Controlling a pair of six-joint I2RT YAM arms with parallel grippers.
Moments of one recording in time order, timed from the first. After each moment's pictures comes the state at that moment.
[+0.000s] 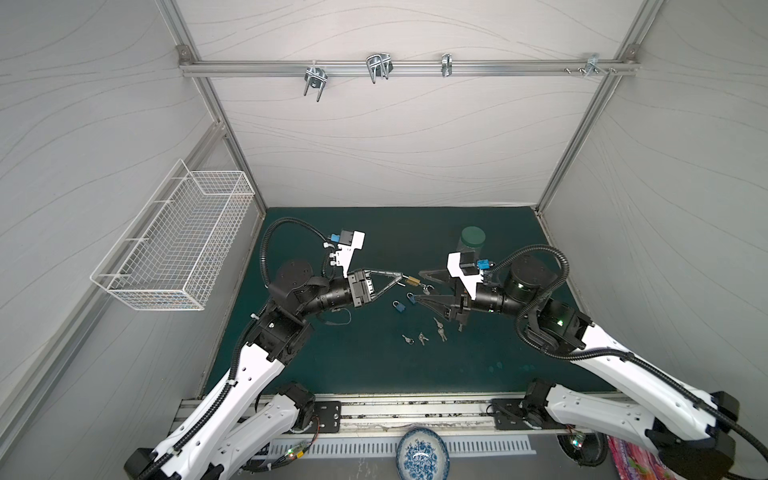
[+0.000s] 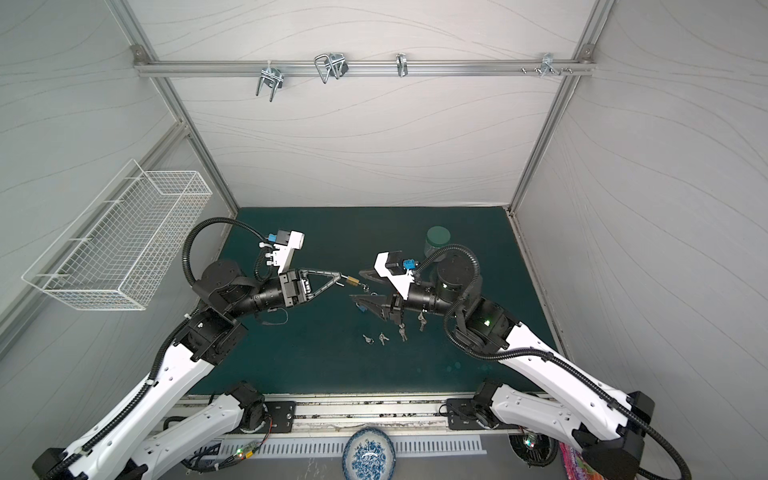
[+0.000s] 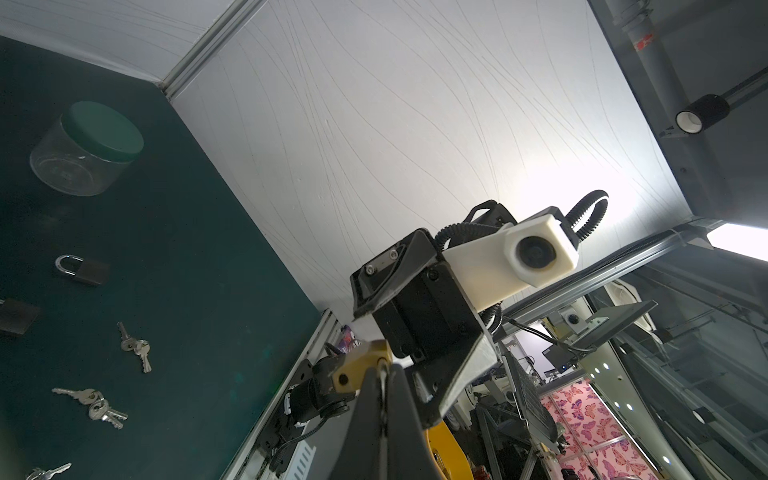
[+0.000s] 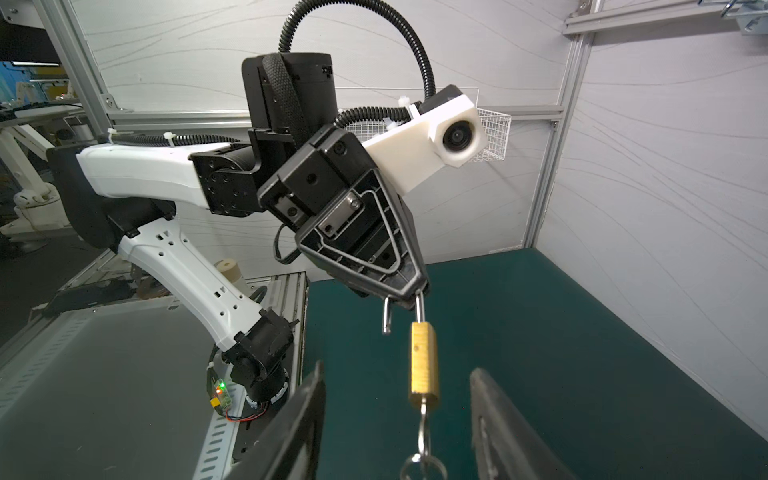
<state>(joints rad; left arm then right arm) -0.52 0.81 0.87 0.01 0.78 -1.00 0.92 0.95 1.00 -0.08 -0.50 -0.05</state>
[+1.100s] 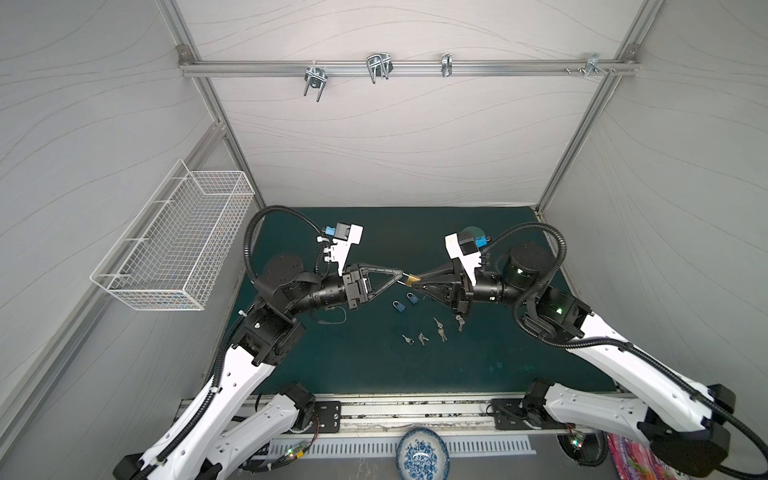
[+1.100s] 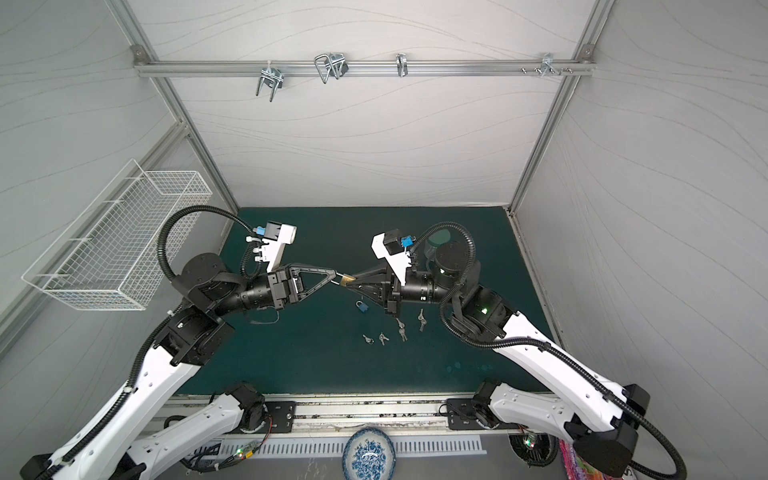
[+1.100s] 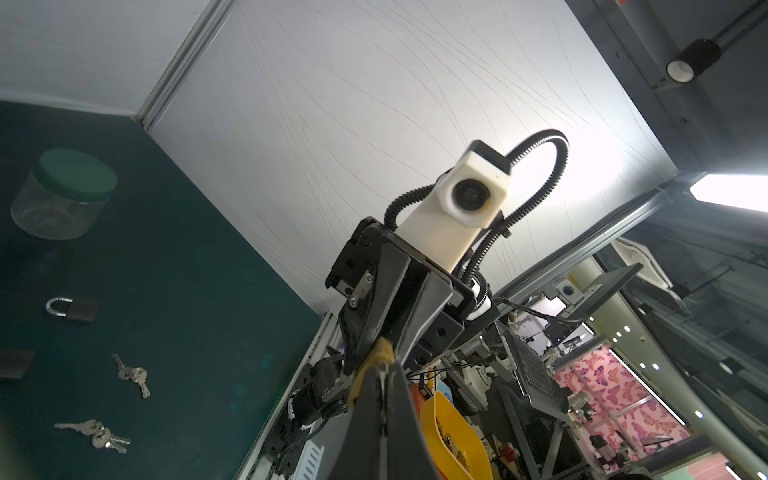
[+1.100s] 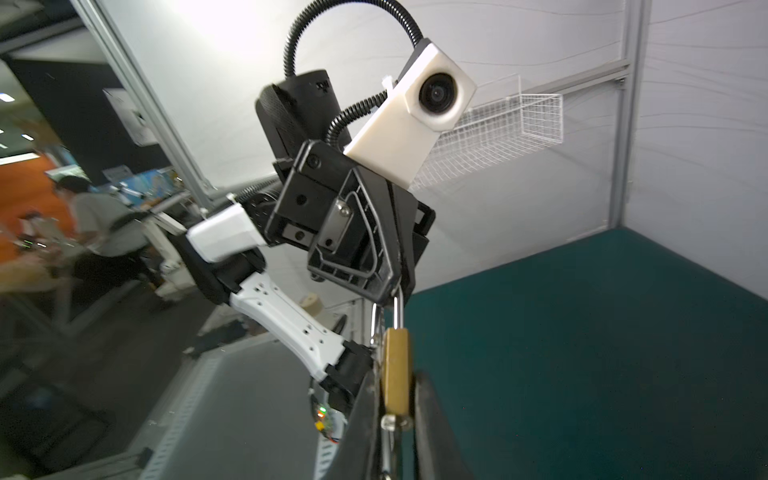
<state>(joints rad) -0.55 0.82 1.06 -0.15 0.79 -0.85 0.89 1.03 1.13 -0.08 -0.71 0.29</state>
